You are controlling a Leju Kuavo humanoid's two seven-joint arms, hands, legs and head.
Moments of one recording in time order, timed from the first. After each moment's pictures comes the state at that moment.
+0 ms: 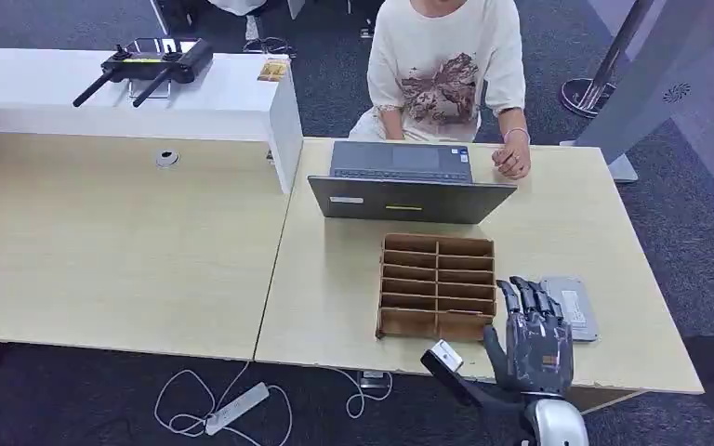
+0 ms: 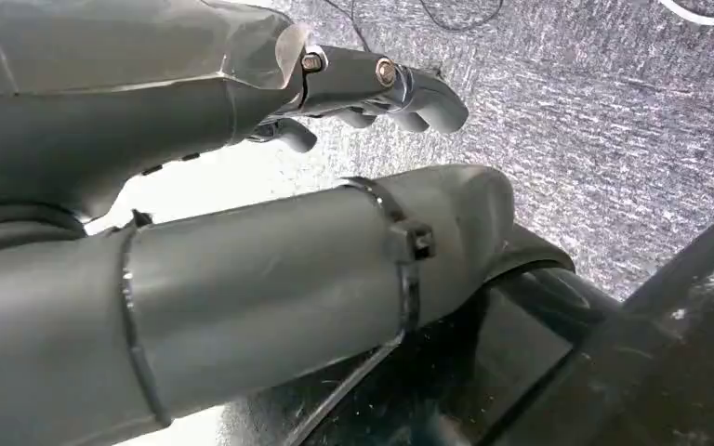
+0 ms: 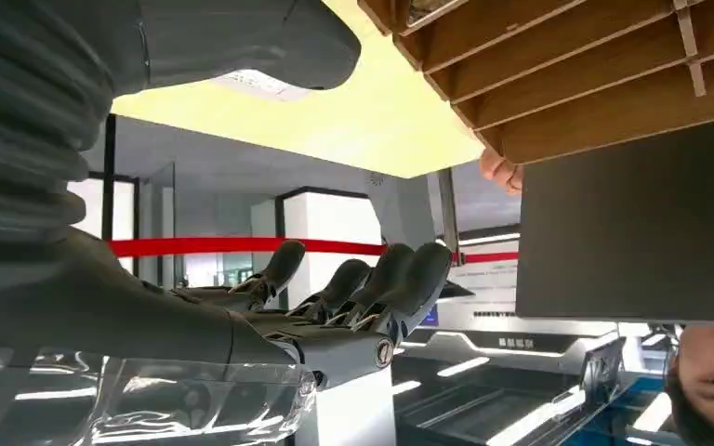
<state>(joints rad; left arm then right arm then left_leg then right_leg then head) -0.20 -0.13 -1.55 -0.13 0.43 0.18 0.20 0.11 0.00 0.19 -1.69 1.54 -0.23 0.15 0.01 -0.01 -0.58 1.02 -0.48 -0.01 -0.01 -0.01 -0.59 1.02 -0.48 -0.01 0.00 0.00</state>
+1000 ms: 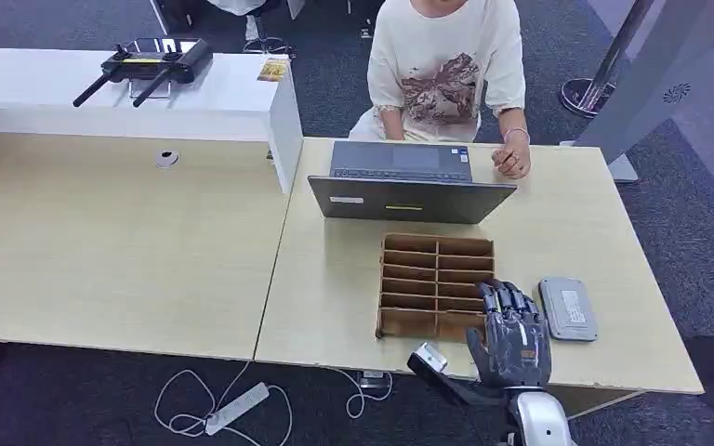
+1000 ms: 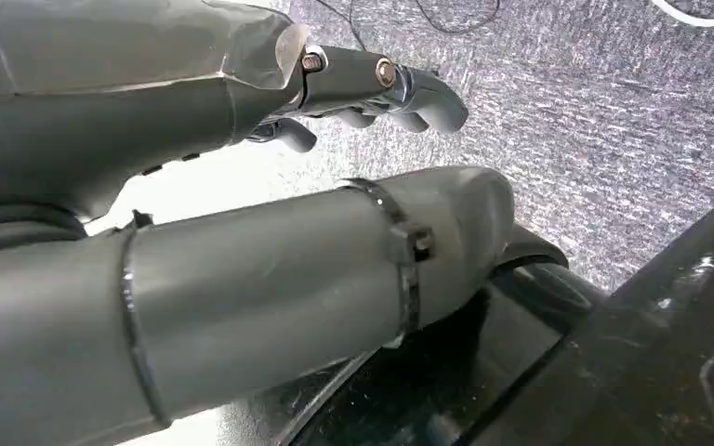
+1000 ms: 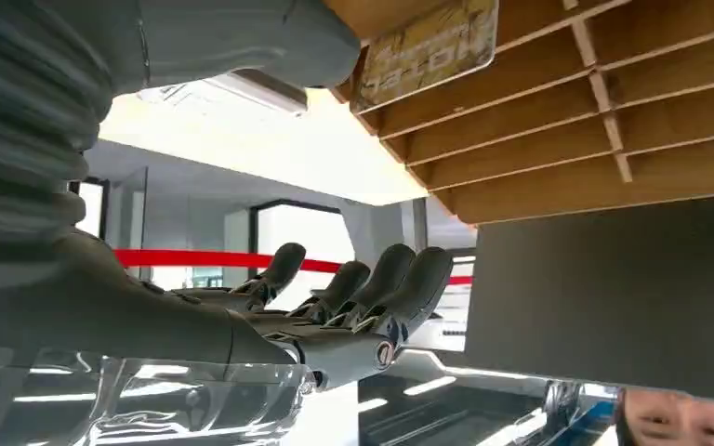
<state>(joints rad) -0.20 -0.13 -1.55 -0.13 0.42 0.17 0.20 0.07 0.01 0.21 -1.59 1.54 -0.24 0.10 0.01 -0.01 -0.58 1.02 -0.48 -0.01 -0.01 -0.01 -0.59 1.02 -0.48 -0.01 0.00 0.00</state>
